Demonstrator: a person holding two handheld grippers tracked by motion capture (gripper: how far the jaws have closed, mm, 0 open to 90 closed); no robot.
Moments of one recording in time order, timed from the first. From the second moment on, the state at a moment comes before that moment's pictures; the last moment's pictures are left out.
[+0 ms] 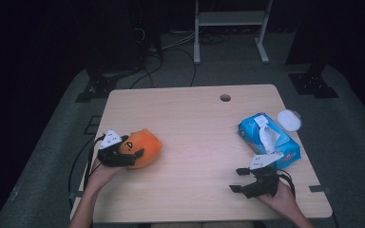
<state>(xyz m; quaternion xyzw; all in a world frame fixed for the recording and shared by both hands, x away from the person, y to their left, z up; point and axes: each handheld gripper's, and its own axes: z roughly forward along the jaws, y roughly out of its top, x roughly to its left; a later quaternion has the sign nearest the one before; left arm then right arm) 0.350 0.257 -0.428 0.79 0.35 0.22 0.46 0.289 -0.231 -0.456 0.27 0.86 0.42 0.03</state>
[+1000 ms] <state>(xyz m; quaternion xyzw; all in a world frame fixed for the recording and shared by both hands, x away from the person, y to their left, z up) 0.325 0.182 -0.358 0.78 0.23 0.19 0.55 0.292 -0.237 -0.456 0.28 0.86 0.43 0.03</state>
